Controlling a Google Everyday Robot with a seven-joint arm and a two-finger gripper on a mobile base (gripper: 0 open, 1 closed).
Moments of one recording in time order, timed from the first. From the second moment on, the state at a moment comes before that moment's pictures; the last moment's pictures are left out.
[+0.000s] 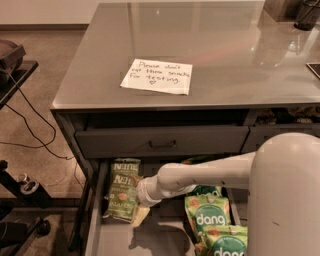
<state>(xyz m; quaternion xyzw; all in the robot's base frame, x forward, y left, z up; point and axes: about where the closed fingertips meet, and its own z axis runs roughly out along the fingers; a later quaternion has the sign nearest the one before) 0.498 0.119 0.433 -0.73 0.58 0.20 0.30</state>
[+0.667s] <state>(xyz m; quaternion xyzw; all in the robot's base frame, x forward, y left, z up) 0.527 0.115 0.411 -0.70 0.59 0.21 0.34</state>
